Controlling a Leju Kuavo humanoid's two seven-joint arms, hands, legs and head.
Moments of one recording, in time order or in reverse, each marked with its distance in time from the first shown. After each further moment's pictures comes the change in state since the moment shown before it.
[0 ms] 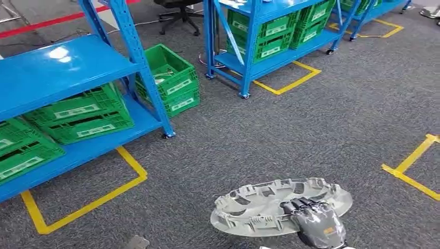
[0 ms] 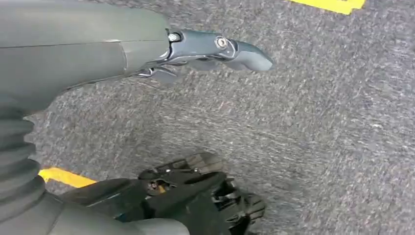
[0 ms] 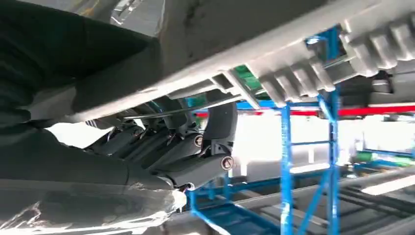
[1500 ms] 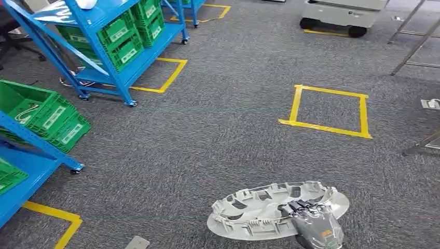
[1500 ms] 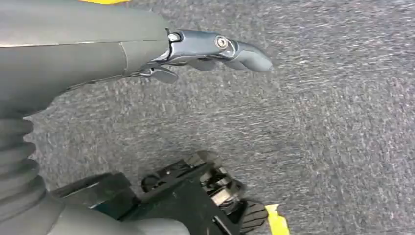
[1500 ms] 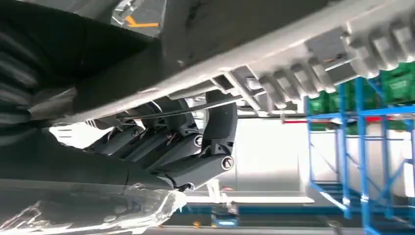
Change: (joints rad) left arm 0.010 0.003 0.015 -0.001 -0.002 -0.010 0.002; right arm -0.008 0.004 0.021 0.003 -0.023 0.021 0.003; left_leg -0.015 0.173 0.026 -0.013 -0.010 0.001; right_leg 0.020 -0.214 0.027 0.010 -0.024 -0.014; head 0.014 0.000
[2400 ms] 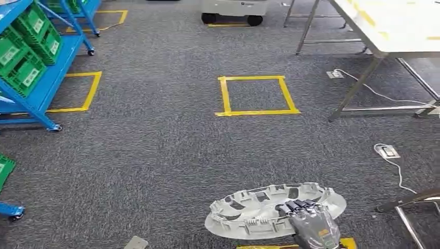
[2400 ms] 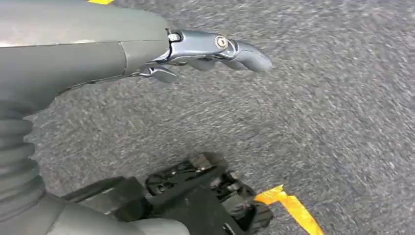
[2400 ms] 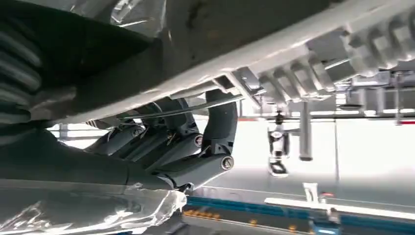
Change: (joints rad) left arm 0.004 0.005 0.009 0.000 -0.007 -0.003 0.000; right arm -0.015 0.014 0.011 0.019 -0.013 0.000 -0.017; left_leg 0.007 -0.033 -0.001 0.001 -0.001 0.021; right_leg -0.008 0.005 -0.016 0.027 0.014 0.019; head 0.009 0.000
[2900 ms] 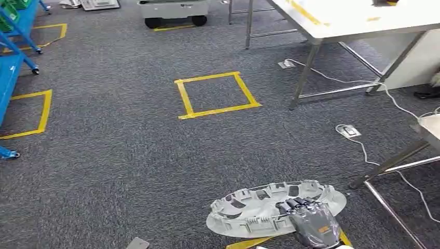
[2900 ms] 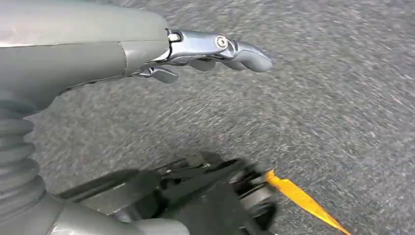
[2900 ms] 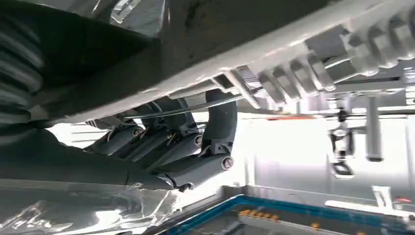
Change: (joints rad) left arm -0.001 0.000 0.003 0.000 -0.003 -0.002 0.000; right arm -0.010 0.003 0.001 0.002 -0.008 0.002 -0.006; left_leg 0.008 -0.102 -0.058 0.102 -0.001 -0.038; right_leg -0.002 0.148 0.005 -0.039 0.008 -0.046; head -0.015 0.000
